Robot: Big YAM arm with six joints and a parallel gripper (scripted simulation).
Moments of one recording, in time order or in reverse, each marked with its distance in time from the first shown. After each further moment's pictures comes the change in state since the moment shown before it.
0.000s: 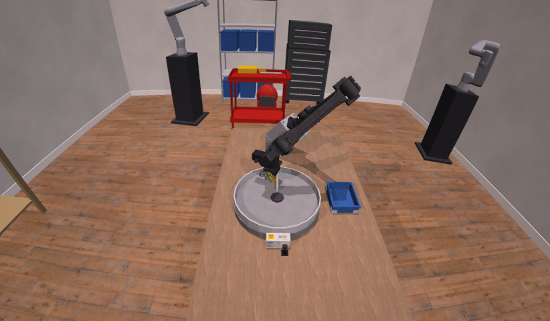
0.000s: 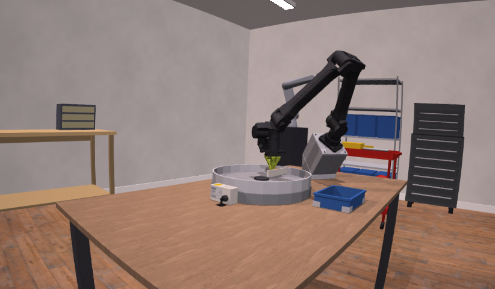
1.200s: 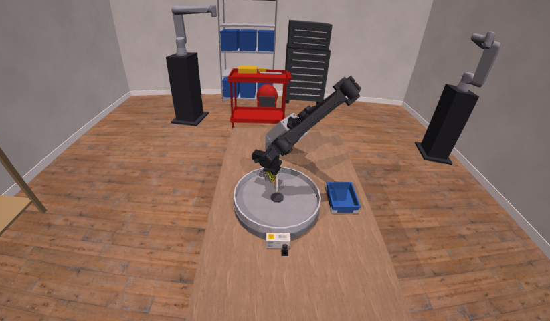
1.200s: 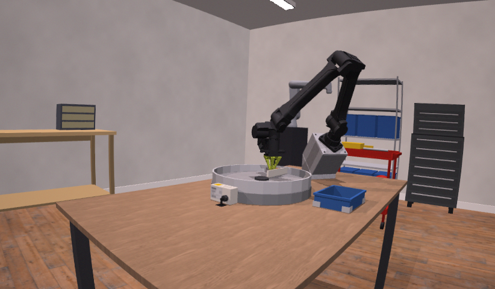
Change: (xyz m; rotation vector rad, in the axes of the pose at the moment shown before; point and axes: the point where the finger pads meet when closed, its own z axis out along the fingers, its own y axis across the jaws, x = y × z) arm 0.000 0.000 0.000 0.000 0.000 0.000
